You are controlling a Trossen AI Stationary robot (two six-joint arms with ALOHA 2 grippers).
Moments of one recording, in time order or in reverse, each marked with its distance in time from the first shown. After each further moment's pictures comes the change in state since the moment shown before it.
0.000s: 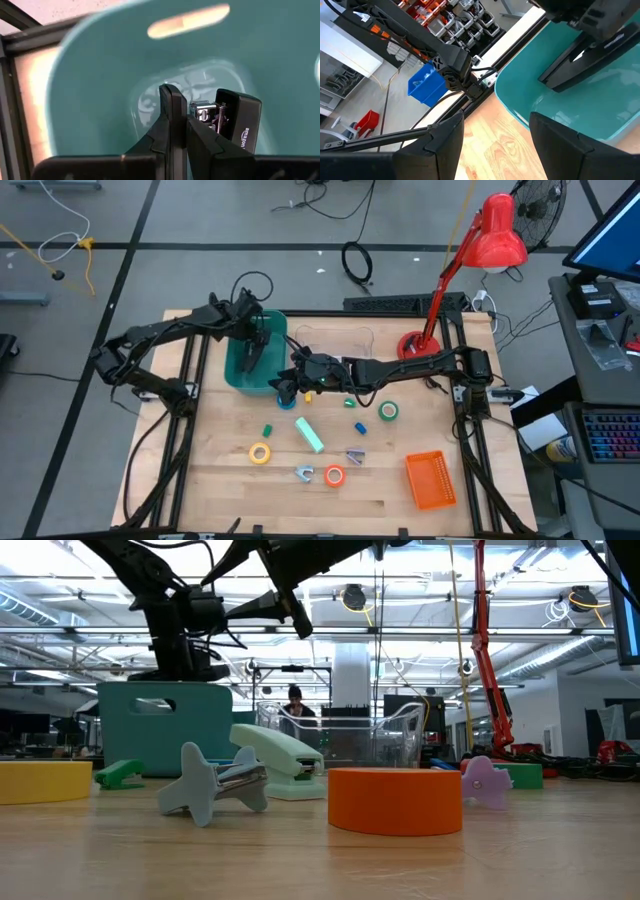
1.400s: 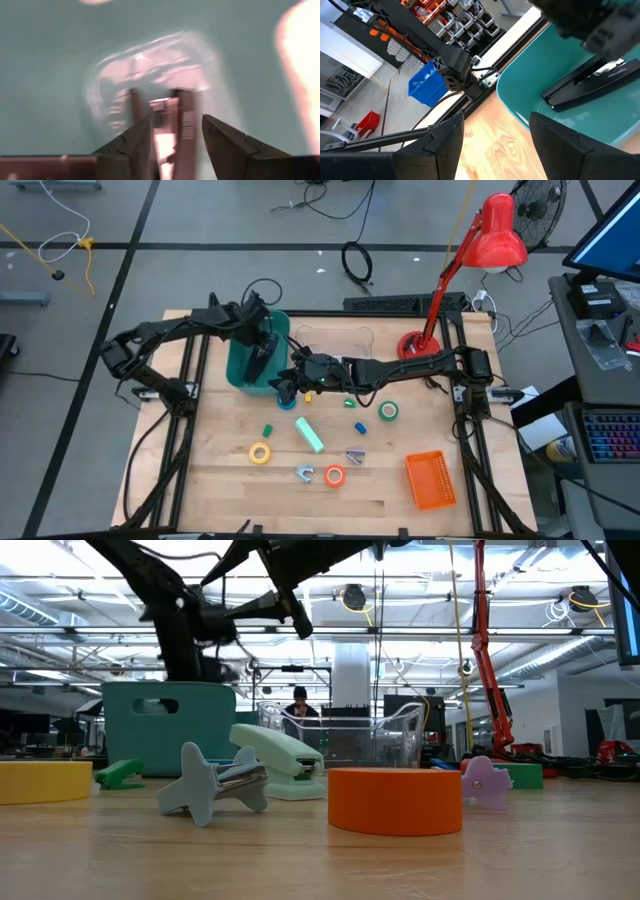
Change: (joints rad) left arm -0.018 0.052 0.026 0.021 0.195 0.014; right arm 0.000 0.000 0.000 0.000 0.000 0.005
